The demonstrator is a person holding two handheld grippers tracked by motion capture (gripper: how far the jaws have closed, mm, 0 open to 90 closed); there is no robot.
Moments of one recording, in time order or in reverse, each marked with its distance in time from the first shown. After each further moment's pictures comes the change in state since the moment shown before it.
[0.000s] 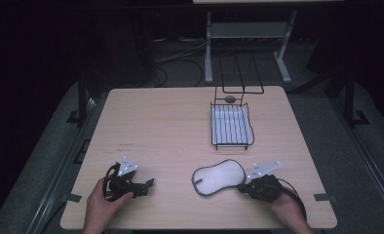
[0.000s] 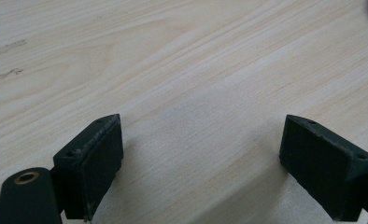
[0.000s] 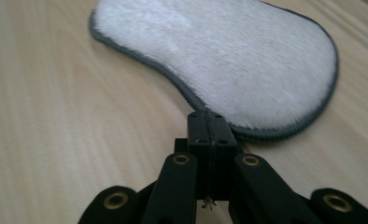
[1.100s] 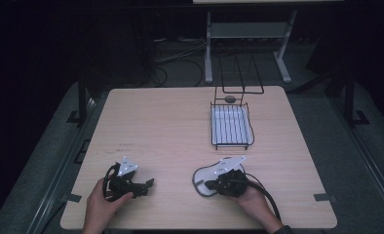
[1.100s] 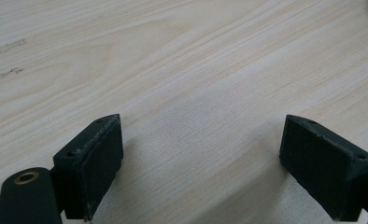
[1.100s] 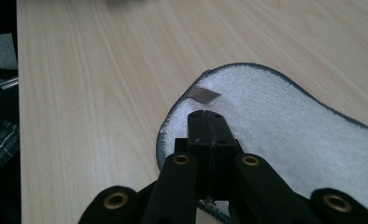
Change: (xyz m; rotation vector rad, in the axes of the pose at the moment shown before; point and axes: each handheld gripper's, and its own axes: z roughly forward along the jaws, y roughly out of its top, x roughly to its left) left arm 0.000 0.000 0.000 -0.002 0.002 -0.003; right arm 0.039 0.063 0.048 -0.060 0.113 -0.067
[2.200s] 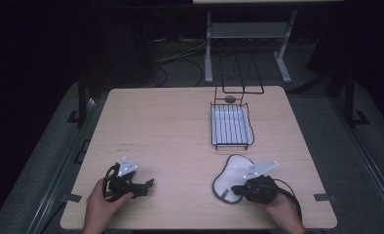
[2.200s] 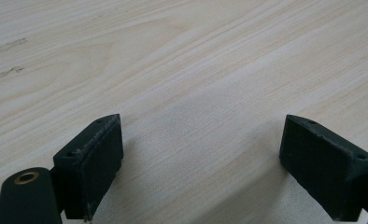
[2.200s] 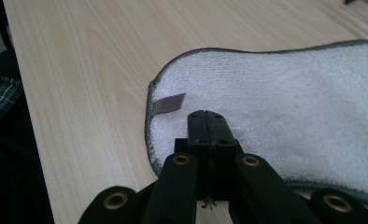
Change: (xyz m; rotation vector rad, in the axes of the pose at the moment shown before) left arm 0.000 -0.001 -0.001 0.000 0.000 0.002; right arm -0.012 -0.049 -0.058 0.041 -0.065 0.097
